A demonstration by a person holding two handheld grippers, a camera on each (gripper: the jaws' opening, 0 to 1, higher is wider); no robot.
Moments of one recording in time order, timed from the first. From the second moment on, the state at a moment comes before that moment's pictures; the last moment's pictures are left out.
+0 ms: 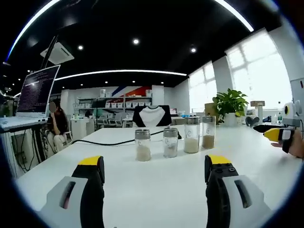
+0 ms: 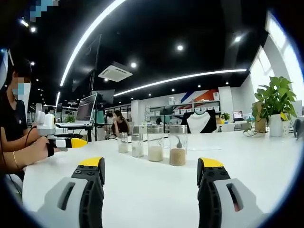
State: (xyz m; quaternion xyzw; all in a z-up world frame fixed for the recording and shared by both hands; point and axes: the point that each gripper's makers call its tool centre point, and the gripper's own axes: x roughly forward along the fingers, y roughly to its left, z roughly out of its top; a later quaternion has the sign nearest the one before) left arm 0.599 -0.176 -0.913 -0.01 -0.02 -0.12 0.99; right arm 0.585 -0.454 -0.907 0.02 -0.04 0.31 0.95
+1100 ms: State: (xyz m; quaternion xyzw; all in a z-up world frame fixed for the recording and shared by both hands) left arm 0.605 -0.187 -0.916 -0.03 -0.01 -0.14 0.99; right arm 0.583 -0.462 -0.900 0.08 -0.04 0.30 0.95
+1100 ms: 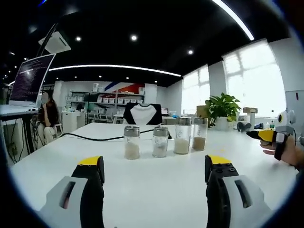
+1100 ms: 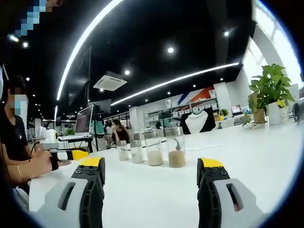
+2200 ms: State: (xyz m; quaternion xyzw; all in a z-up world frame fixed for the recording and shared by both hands) left arm 0.697 -0.164 -0.868 0.04 0.00 -0.08 1.00; right arm 0.576 -0.450 -0.897 0.08 -0.05 0.33 0.94
